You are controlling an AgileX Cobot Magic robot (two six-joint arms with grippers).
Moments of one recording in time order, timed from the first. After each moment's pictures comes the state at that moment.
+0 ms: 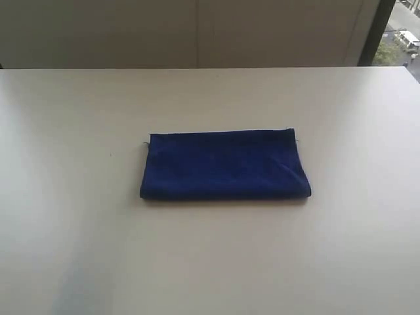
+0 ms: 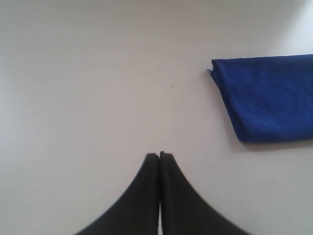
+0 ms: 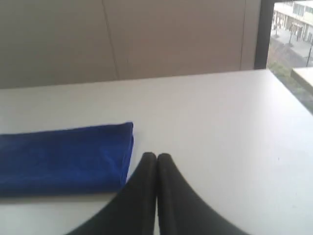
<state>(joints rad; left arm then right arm) -0.13 0.63 -0.34 -0.39 0.34 0.28 -0.05 0.01 -0.14 0.01 0.38 0.13</state>
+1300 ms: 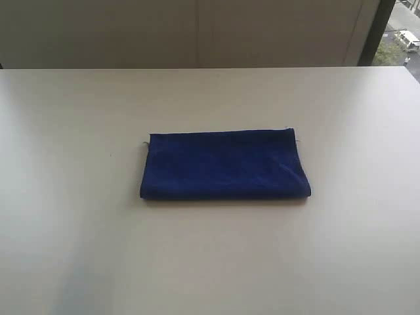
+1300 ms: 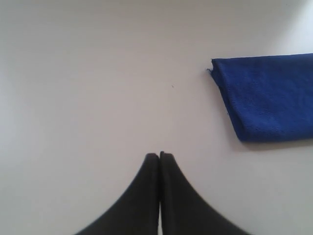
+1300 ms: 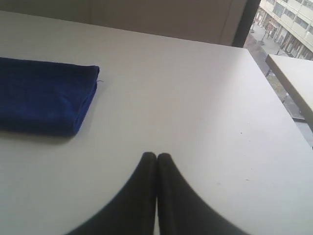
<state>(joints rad) -0.13 0.63 -0.34 -0.39 0.34 0.28 -0.05 0.01 0.00 -0.19 0.36 0.06</state>
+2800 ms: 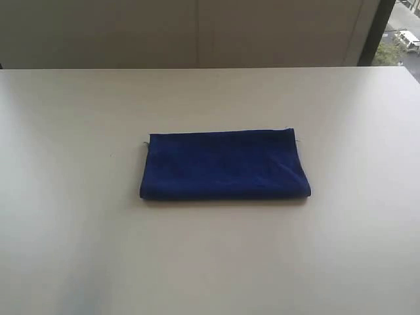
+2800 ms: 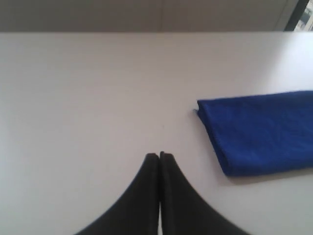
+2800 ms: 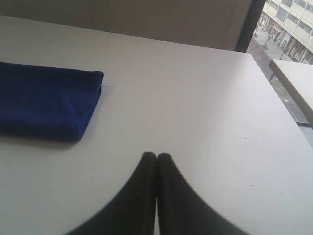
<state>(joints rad) -0.14 0.44 -0.34 -0.39 0.34 0.28 -0.05 0.01 0.00 -0.15 0.34 0.03</state>
